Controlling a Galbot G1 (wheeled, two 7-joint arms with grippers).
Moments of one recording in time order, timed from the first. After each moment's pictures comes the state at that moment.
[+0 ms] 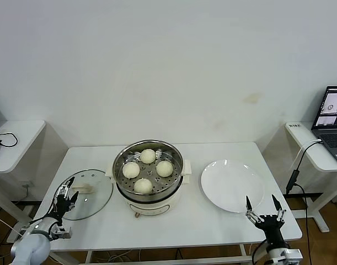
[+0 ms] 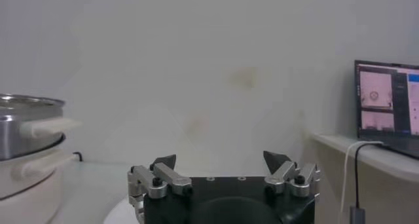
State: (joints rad) left arm 1.22 -0.98 -0.57 -1.38 1.09 -0.17 -0.12; right arm -1.62 1.46 0.78 1.93 0.15 0.19 -0.14
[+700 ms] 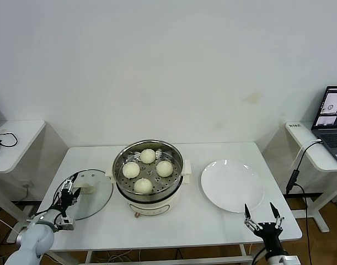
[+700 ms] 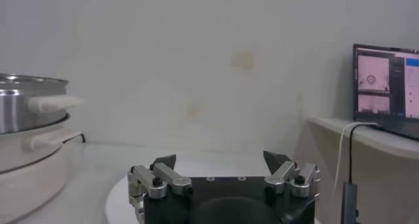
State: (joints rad) left arm 1.10 -0.97 -0.50 -1.28 1.11 -0.18 -0.10; right arm -1.65 1.46 0.78 1.91 0.14 0.19 -0.15
